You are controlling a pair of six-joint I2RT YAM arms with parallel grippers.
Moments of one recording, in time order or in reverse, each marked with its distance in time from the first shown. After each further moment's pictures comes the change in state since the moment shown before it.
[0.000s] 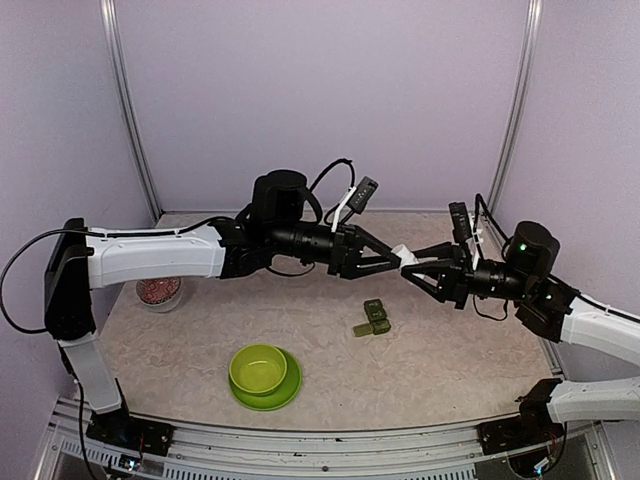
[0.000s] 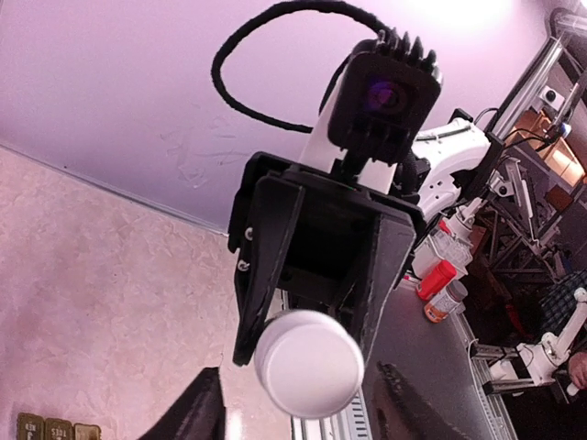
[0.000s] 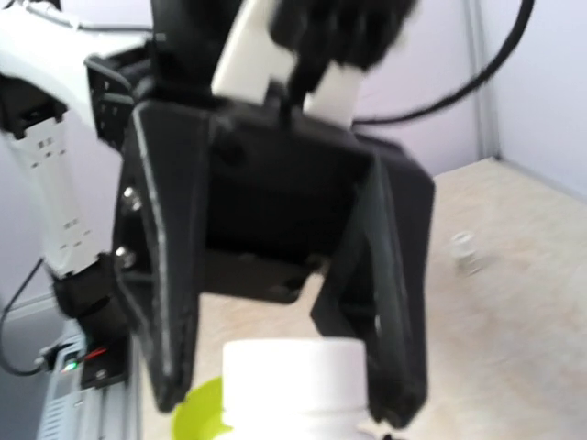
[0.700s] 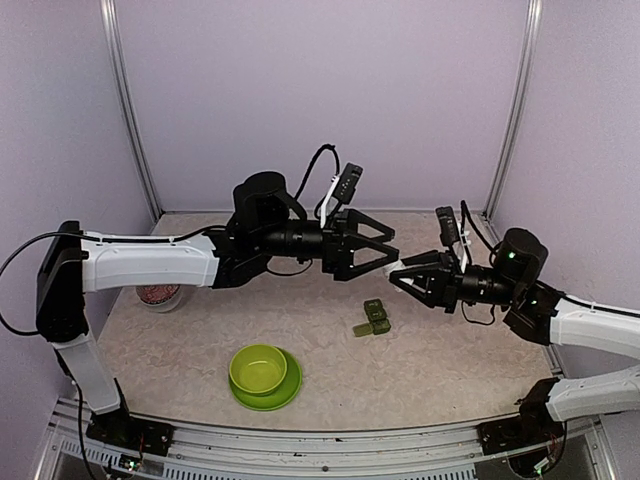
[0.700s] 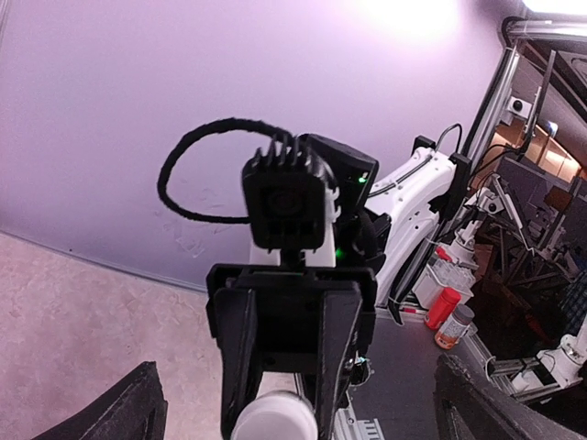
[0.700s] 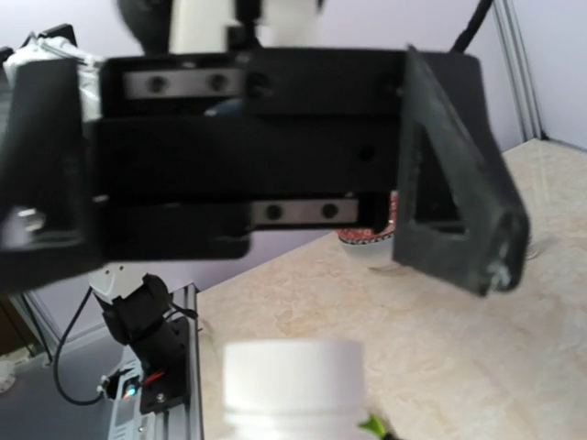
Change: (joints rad) left arm 0.005 -0.043 -0.114 0.301 -0.016 -0.024; right arm 0.048 0.057 -0.033 0.142 0.023 0.163
